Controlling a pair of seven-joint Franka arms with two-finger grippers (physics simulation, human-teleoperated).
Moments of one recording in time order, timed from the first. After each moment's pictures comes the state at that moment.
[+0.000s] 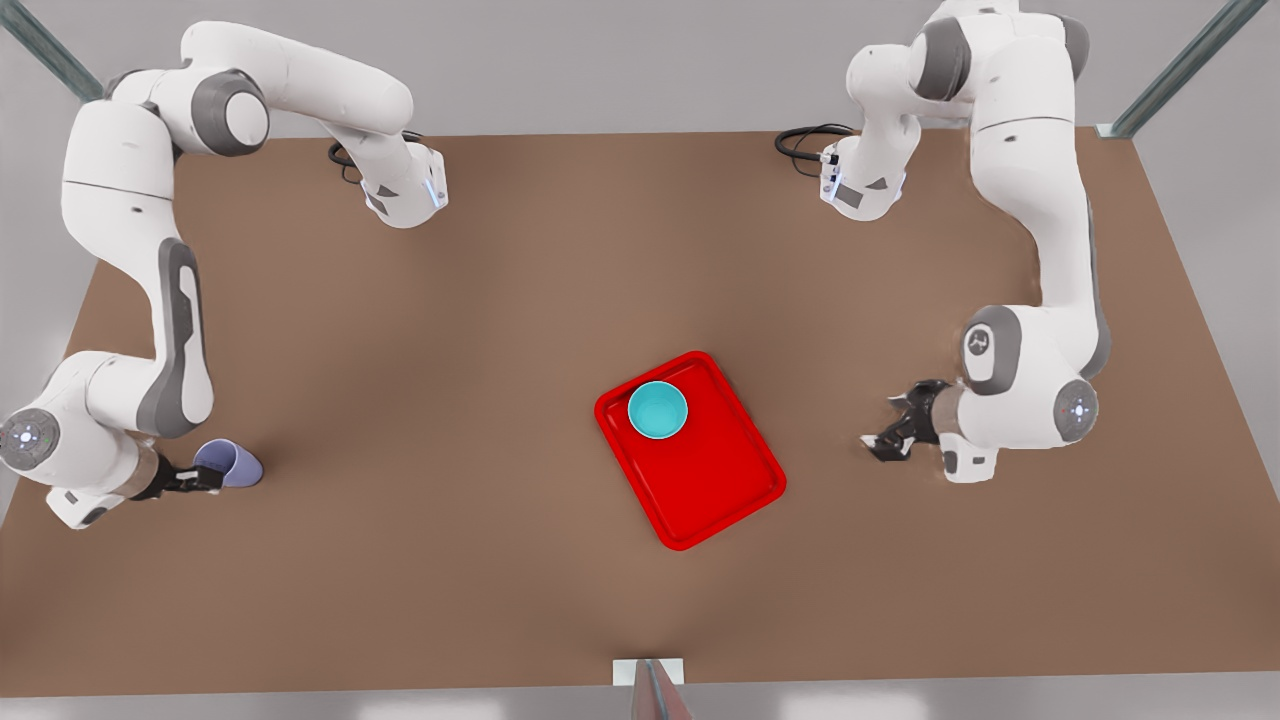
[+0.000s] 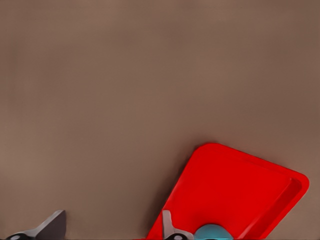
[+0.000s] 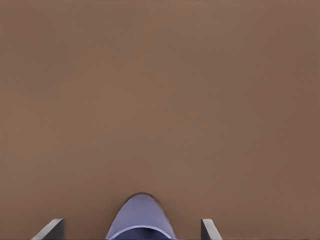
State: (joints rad) left arm -0.17 0.48 0.17 -1.53 -0.41 1.72 -0.68; right arm -0.46 0.70 0.23 -1.39 -0.27 2.10 -0.26
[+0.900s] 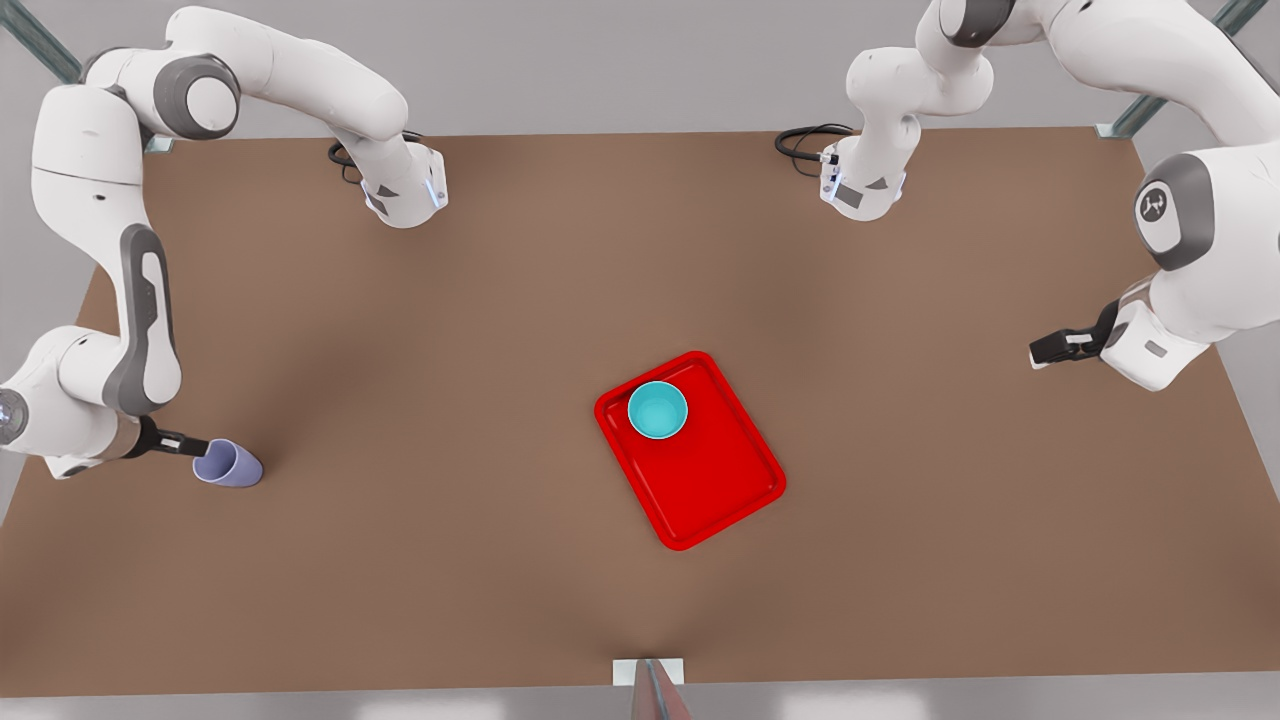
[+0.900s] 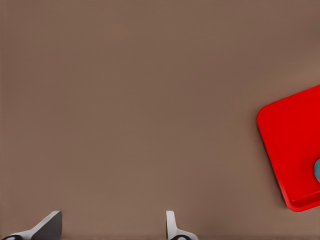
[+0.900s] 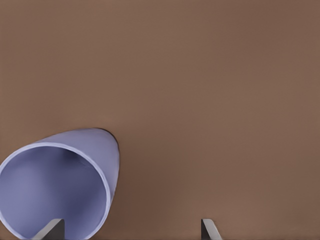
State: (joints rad) left arm -0.11 0.24 0.21 -1.35 -0.03 1.47 0.01; right arm -0.66 0.65 0.31 -1.55 -0.27 2.00 -0.02
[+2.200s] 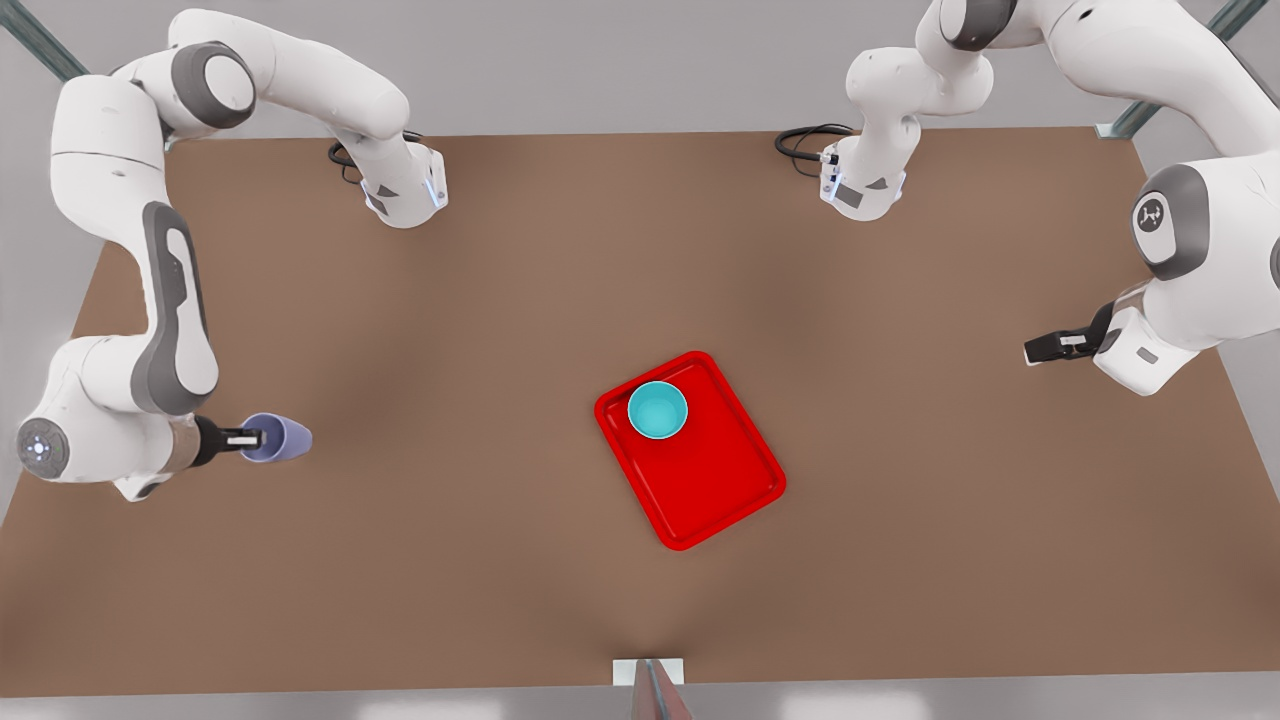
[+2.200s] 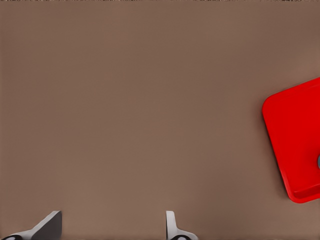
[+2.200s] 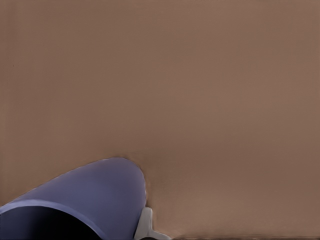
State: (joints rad) left arm -0.10 0.25 0.21 -1.36 -0.03 1.43 0.00; right arm -0.59 0.64 0.59 -1.40 -0.24 1.62 0.03
